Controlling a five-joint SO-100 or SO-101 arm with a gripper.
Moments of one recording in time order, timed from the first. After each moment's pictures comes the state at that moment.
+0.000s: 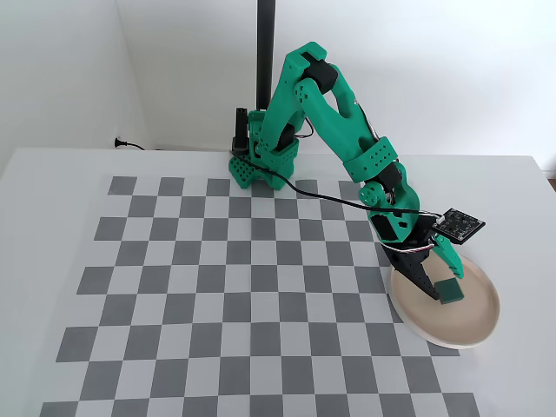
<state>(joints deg) -47.4 81.7 113.3 6.9 -76.0</state>
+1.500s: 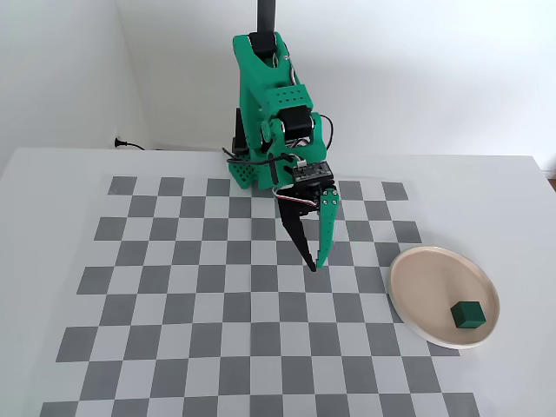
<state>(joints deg) -17.8 140.1 147.4 28.8 -72.9</state>
